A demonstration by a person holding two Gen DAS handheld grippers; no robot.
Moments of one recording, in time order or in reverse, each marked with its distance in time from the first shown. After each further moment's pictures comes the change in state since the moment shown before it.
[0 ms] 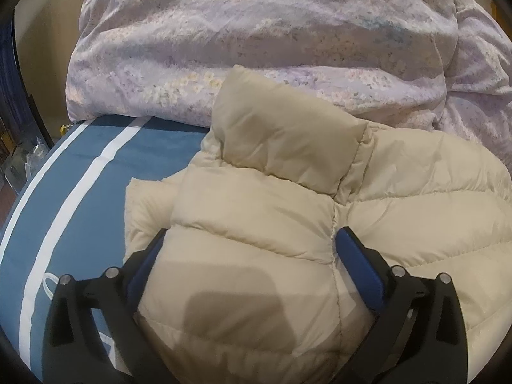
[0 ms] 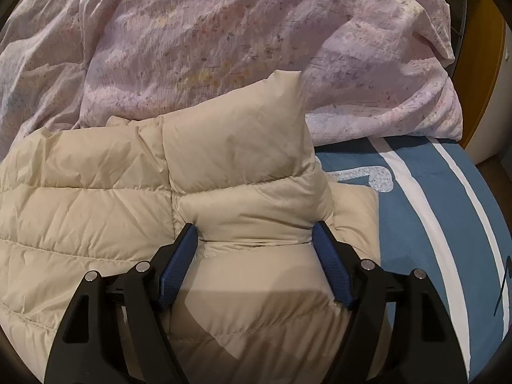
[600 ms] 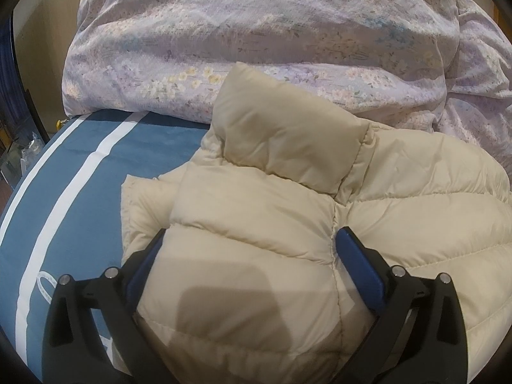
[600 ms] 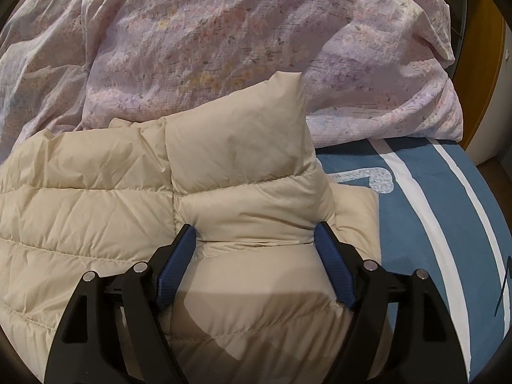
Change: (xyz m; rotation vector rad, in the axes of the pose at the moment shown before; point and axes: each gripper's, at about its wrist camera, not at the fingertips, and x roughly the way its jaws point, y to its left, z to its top) left arm 0.004 0.006 0.007 -0.031 0.029 -0.010; right arm -0.004 0.001 -0.001 0.000 -0.010 0.006
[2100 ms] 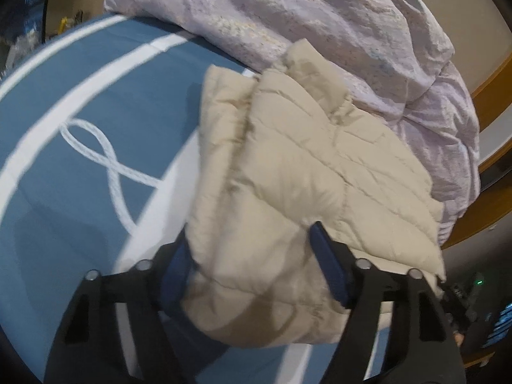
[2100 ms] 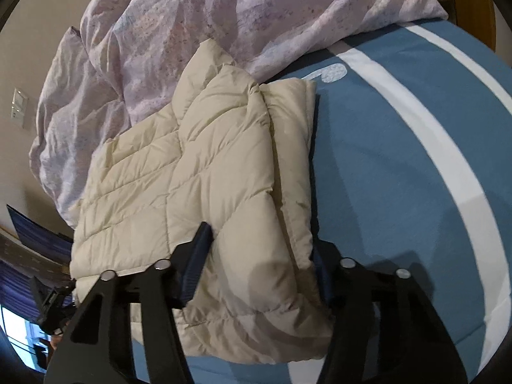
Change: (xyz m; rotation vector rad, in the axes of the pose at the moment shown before) left arm -0.071 0.070 -0.081 -0.314 0.136 -0.345; right arm -0.063 -0.087 -0.073 0.326 0.152 0.424
